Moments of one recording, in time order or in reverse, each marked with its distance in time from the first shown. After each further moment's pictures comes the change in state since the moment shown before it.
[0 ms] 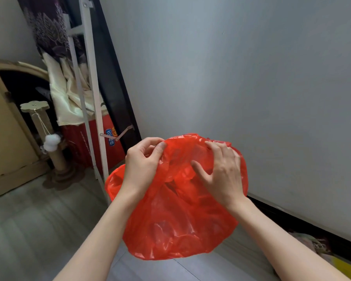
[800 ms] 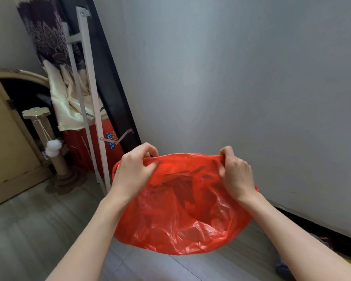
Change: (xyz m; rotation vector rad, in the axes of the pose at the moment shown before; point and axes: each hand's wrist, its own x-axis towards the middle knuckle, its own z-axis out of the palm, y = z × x) left_hand 0.005 -0.012 -0.019 0.528 -0.103 0.221; right_hand 0.006 0.036 -0.010 -0.023 -0.164 0.156
